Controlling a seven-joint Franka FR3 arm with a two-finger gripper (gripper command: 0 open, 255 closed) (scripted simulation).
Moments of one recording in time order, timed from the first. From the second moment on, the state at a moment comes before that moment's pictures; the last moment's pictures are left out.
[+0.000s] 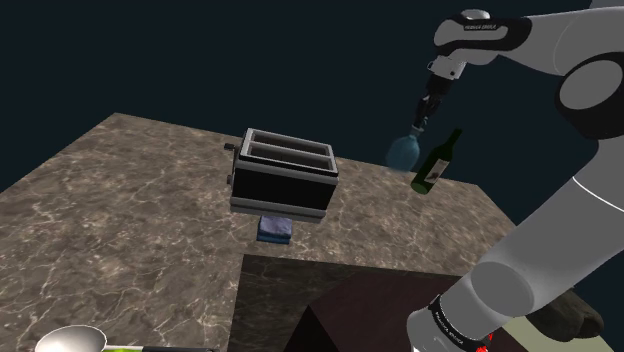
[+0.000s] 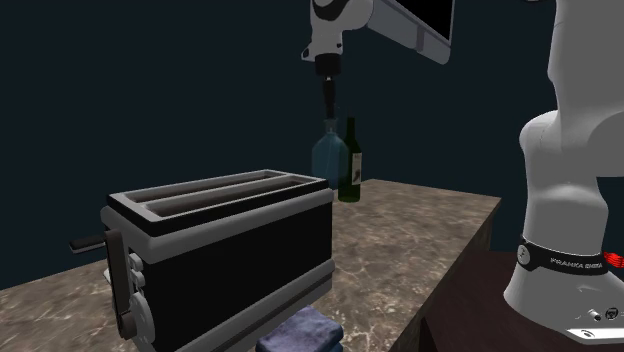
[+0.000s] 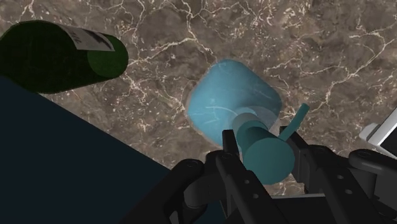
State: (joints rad) arm -0.13 0.01 -0.44 -1.74 -0.01 1.68 -0.63
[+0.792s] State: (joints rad) arm -0.14 0.04 -0.45 -1.54 0.00 1.52 -0.64
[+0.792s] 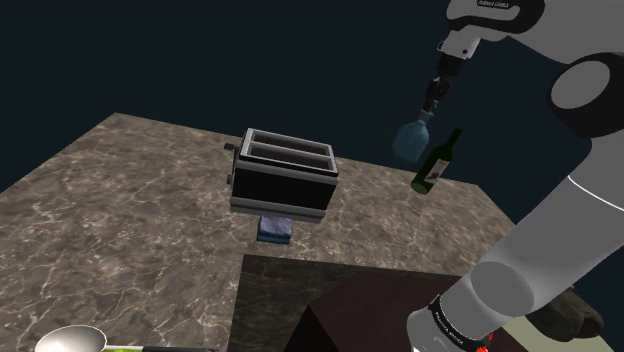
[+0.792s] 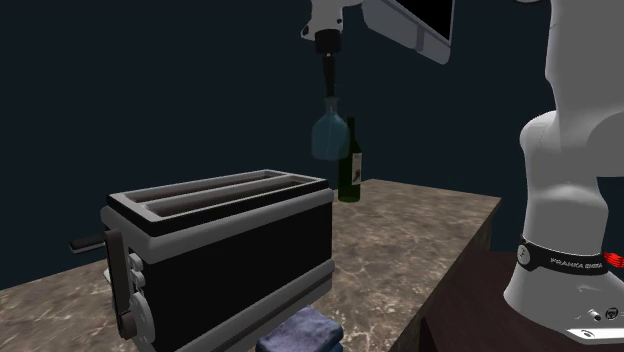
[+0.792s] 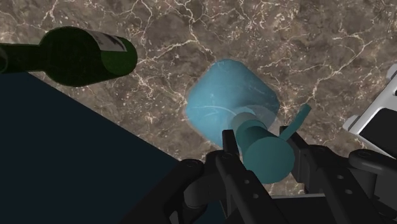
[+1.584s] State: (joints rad) arm -0.16 0.12 -0.46 -1.28 0.03 1.33 -0.67
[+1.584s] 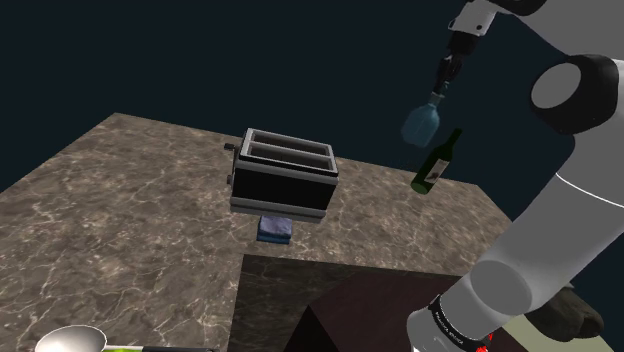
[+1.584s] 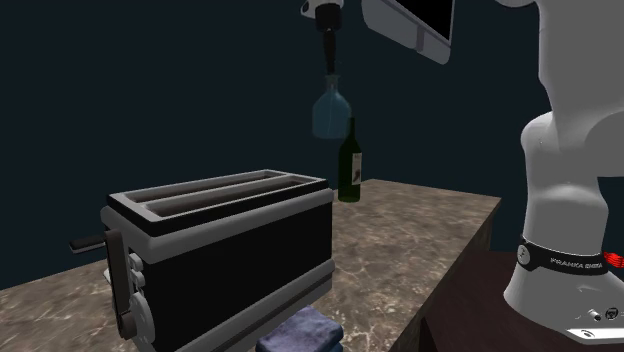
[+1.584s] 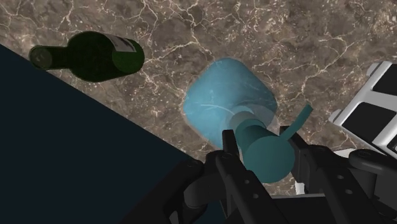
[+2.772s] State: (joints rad) arm -0.01 -0.14 -0.33 -1.47 -0.05 1.26 -0.41
